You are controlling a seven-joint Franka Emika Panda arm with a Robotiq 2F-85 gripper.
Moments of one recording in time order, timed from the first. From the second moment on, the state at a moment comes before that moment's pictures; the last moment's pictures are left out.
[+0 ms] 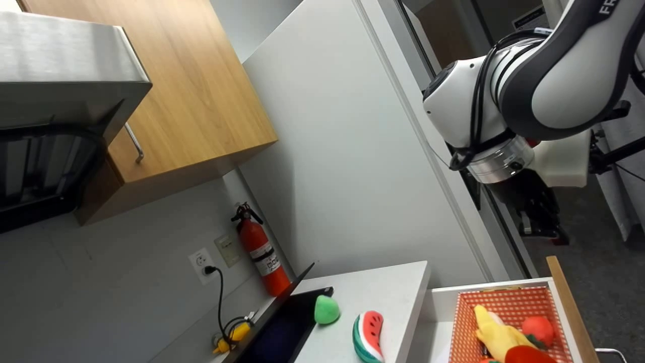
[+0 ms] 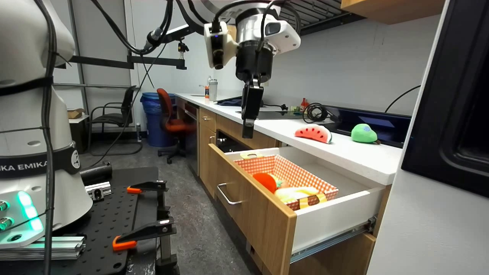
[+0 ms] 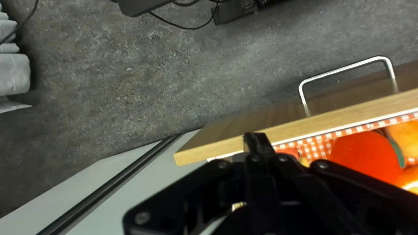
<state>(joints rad) -0.08 -0.24 -0.02 -2.58 -0.37 2.20 0.43</state>
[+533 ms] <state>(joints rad) -0.10 -0.12 -0.02 -2.58 -0.37 2.11 0.38</state>
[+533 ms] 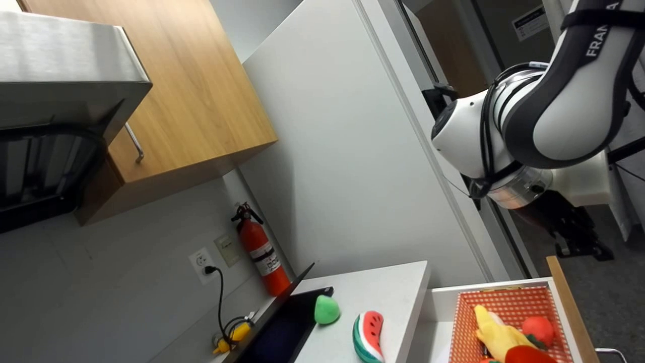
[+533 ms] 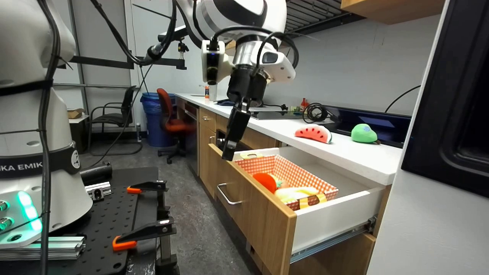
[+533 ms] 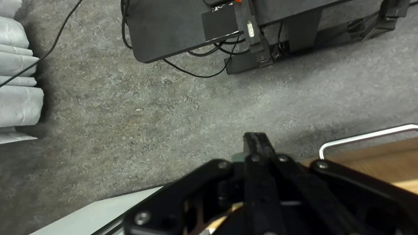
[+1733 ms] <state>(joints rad) -0.09 0.09 -0.03 -2.46 -0.25 2.11 0.06</state>
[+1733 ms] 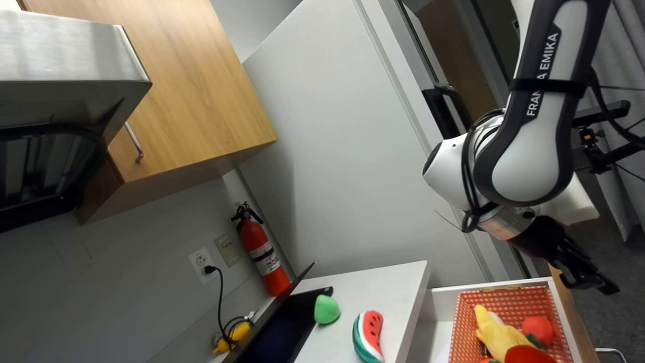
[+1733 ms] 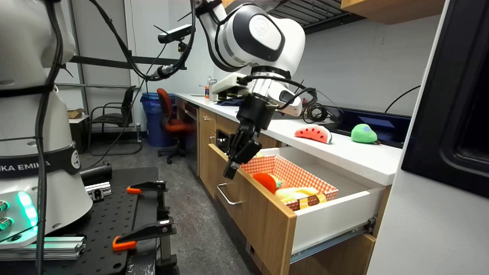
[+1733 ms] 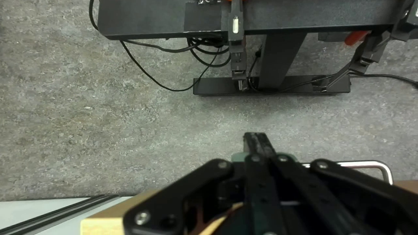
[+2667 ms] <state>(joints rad) -0.09 0.20 -0.06 -2.37 -0.24 2.13 0.00</state>
